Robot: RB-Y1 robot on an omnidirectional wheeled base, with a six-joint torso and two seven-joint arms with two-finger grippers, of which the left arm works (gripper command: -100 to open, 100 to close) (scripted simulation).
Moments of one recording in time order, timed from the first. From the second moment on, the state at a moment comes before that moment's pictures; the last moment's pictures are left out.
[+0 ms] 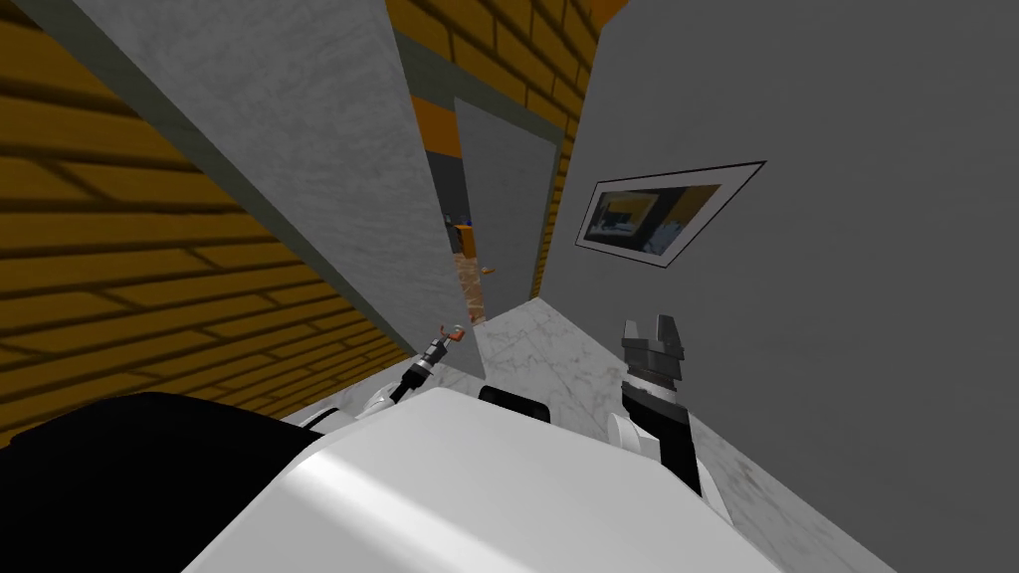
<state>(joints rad) 0.07 0.46 -0.07 -0.52 -0.01 -1.15 0.46</state>
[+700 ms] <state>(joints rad) 0.13 0.48 -0.06 -0.48 0.00 -1.25 0.47</state>
